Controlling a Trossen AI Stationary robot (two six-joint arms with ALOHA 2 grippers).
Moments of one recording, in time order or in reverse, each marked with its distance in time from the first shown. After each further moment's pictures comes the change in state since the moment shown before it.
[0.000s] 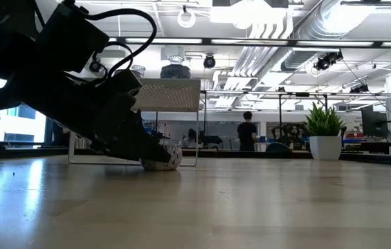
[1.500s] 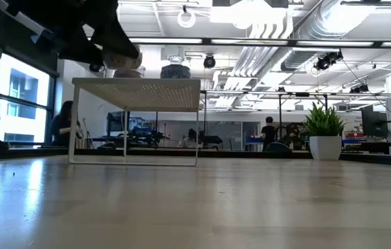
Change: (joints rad) left arm -0.274 -0.341 0.425 -1.433 -0.677 -0.810; right arm 0.161 0.000 0.000 -0.001 0.092 0.047
